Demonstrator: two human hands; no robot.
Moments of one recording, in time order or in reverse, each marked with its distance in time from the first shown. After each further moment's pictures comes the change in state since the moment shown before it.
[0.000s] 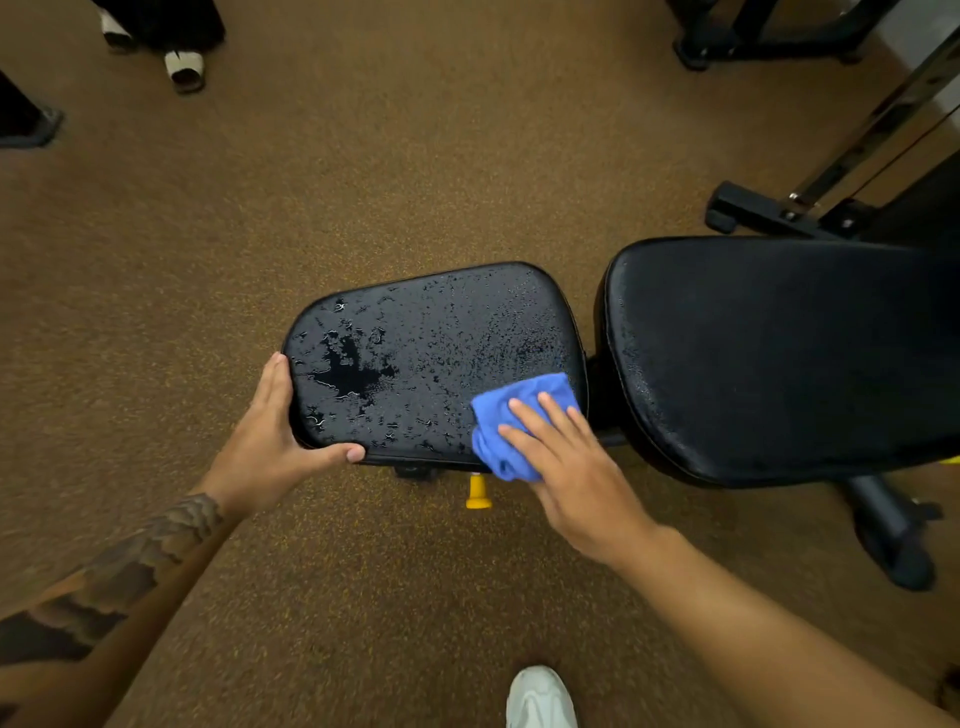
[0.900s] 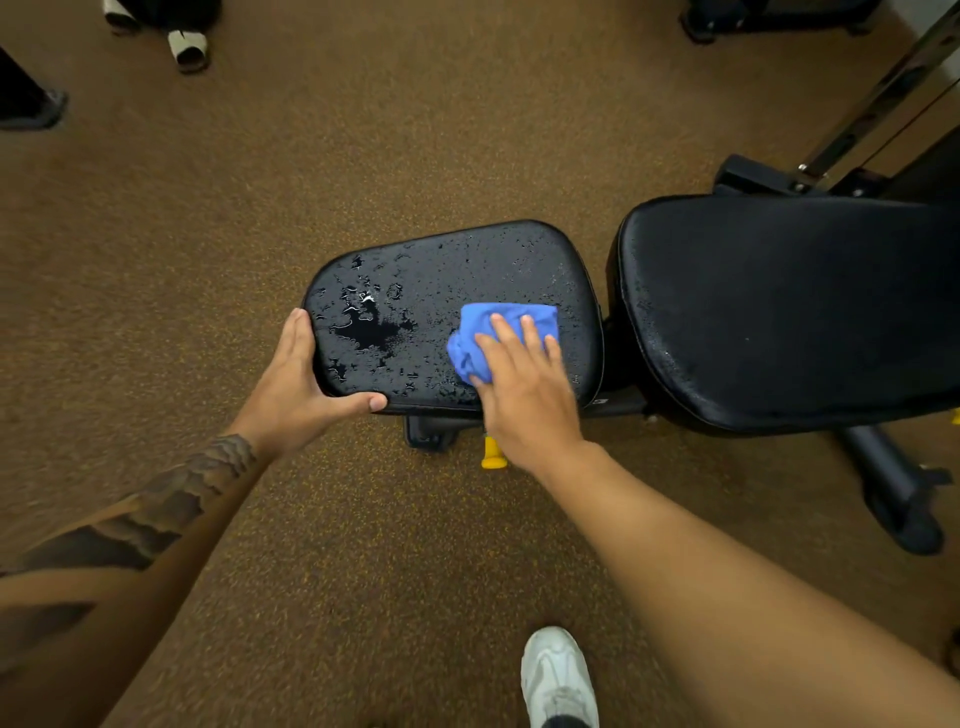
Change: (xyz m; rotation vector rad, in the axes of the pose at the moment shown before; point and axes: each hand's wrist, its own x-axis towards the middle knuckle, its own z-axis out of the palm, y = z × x) left_hand 0.001 -0.001 0.001 0.026 0.020 0.013; right_hand 0.059 -0.060 0.015 -0.049 0.123 0.274
